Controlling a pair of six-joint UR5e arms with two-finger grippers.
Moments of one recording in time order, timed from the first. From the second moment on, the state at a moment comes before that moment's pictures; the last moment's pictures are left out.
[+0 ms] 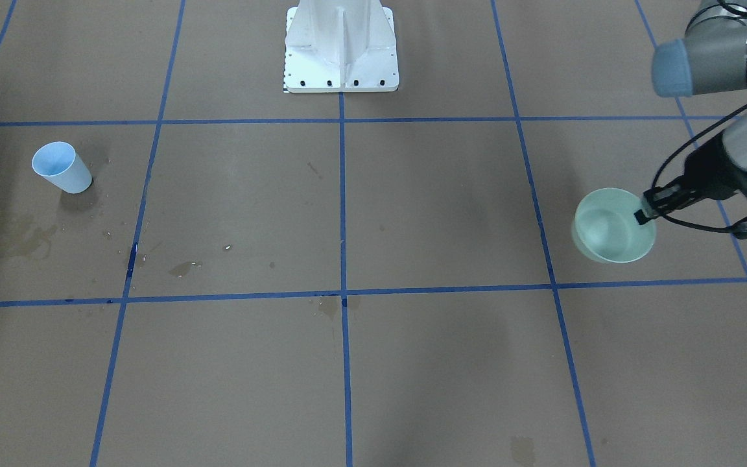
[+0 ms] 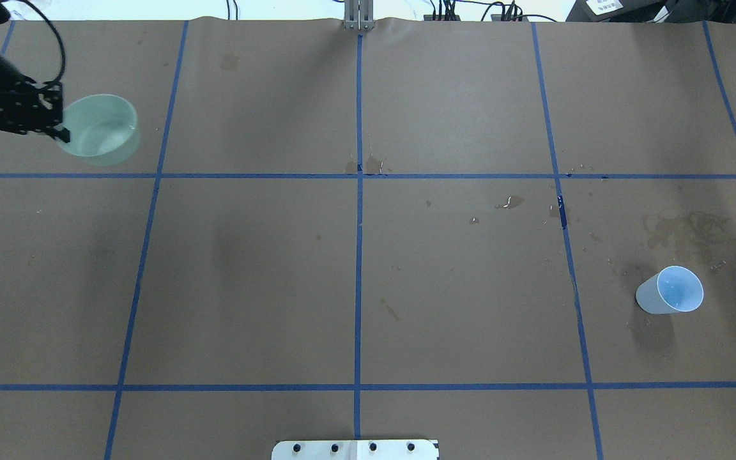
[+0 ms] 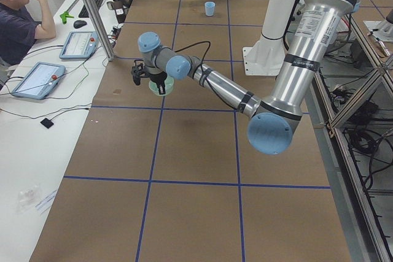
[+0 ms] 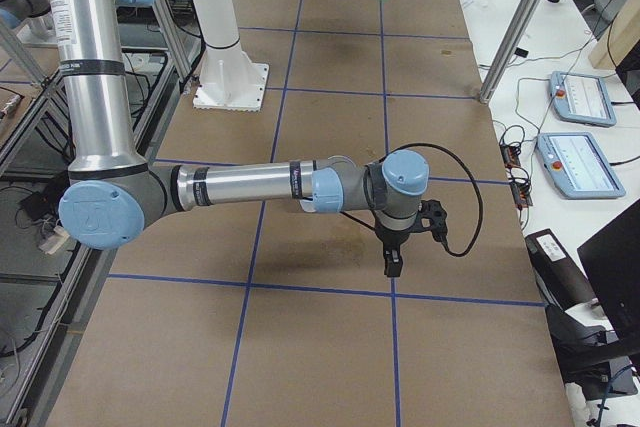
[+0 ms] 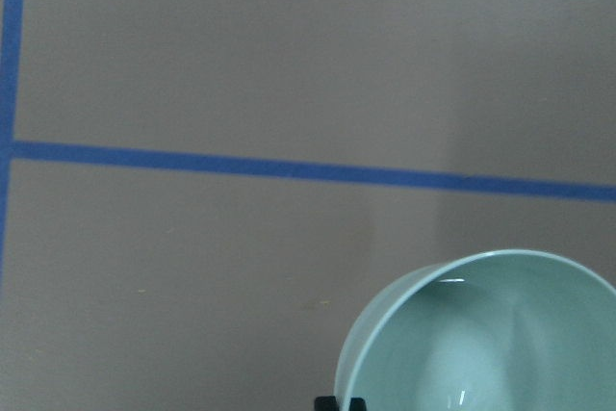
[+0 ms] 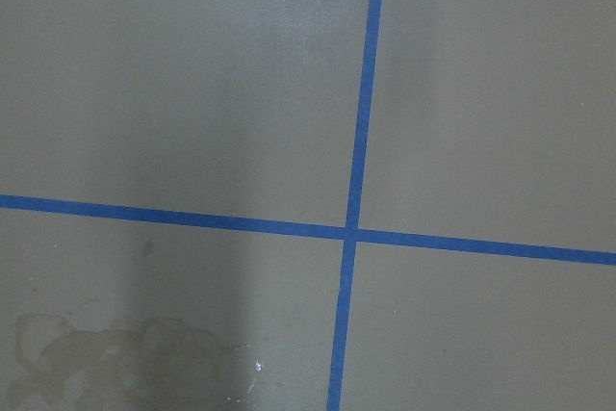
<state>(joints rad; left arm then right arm) -1.09 -1.96 -1.76 -1.55 -2.36 -1.00 1.51 -1.50 1.61 -1.57 2.29 0.06</state>
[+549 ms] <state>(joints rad) -0.74 -2.27 -1.63 -1.57 -2.13 -1.47 1.51 -1.54 1.65 -1.57 2.31 0.08</state>
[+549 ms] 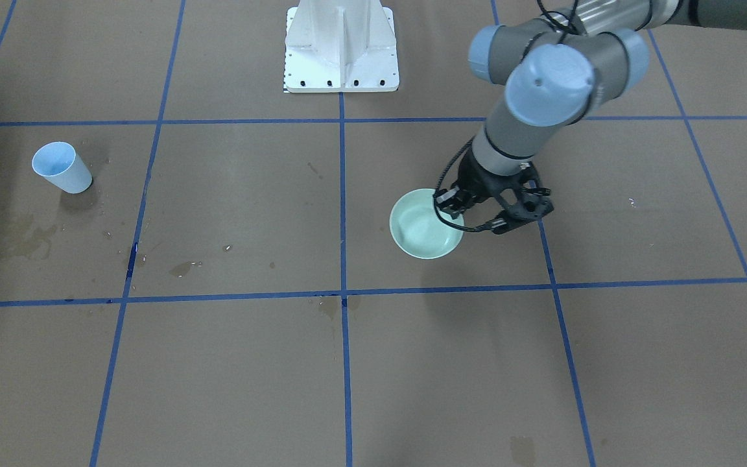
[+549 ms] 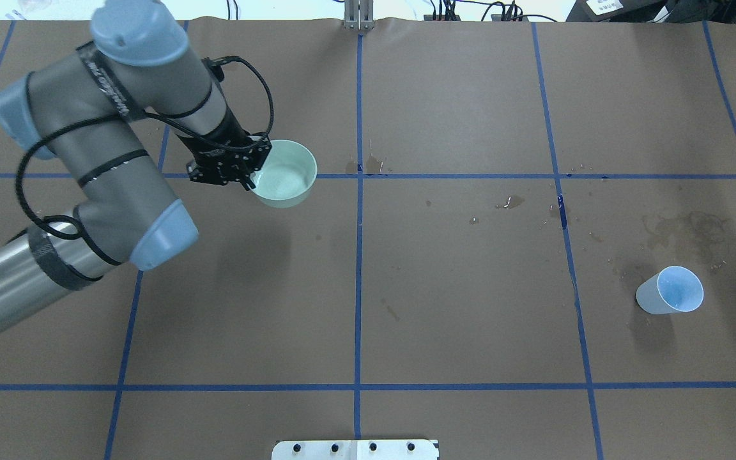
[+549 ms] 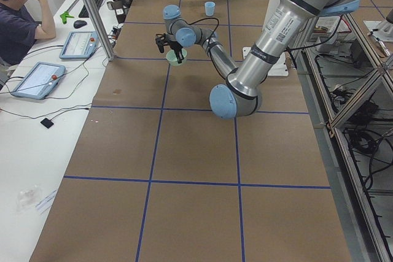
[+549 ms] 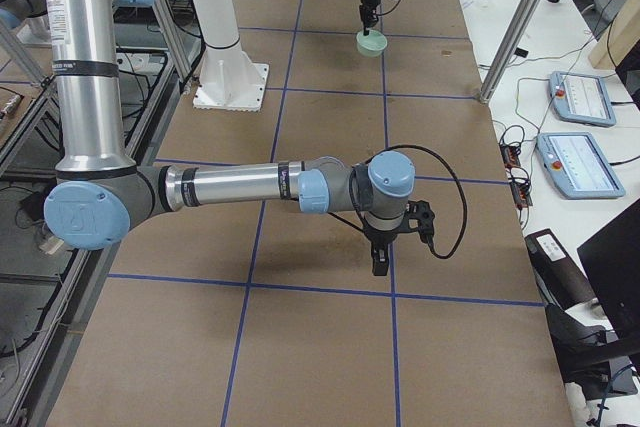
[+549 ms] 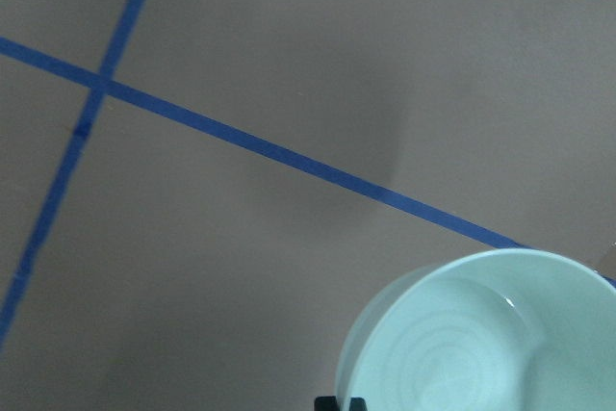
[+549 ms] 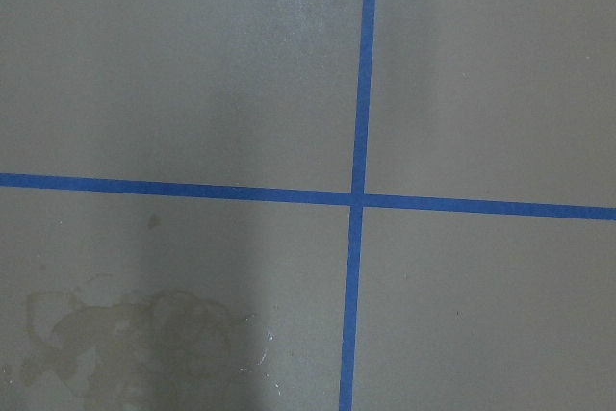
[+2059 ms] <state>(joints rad) -0.63 -2.44 -1.29 -1.84 -2.03 -1.66 1.51 -1.53 1.64 -1.57 2.35 0.08</state>
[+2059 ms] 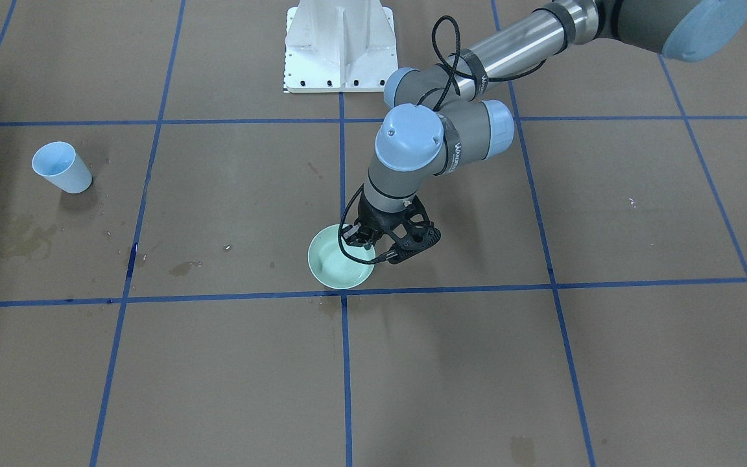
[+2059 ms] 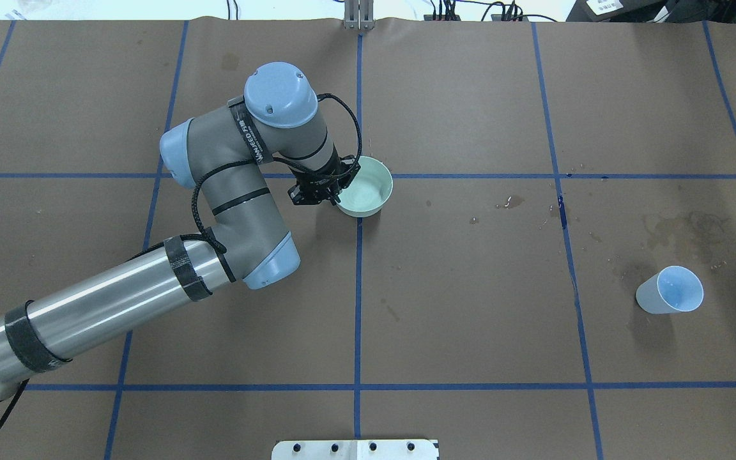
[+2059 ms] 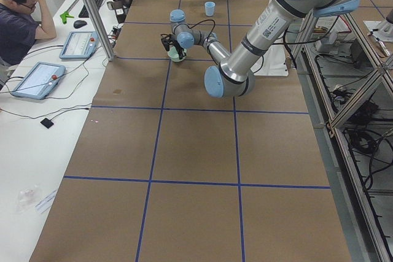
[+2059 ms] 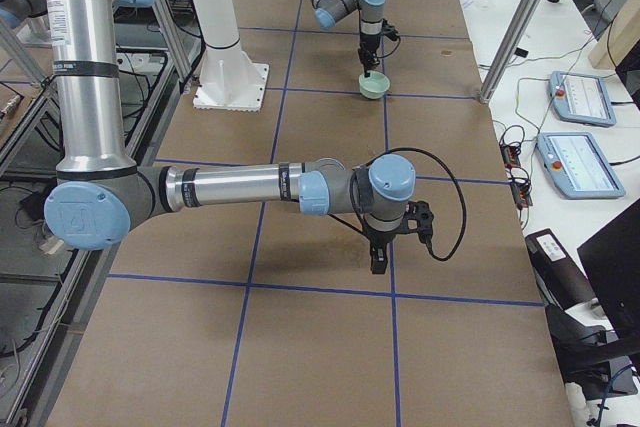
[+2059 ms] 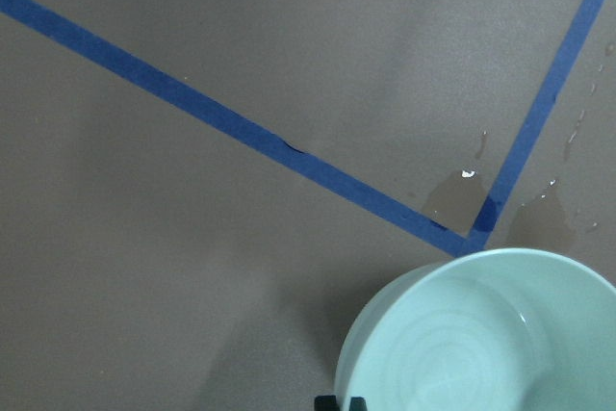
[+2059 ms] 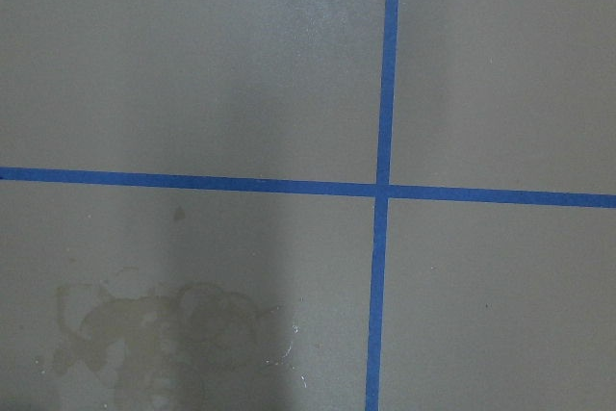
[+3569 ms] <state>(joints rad) -0.76 -2.32 -1.68 -1.54 -2.02 -1.49 1.12 -1.83 2.32 -1.57 2.08 0.75</state>
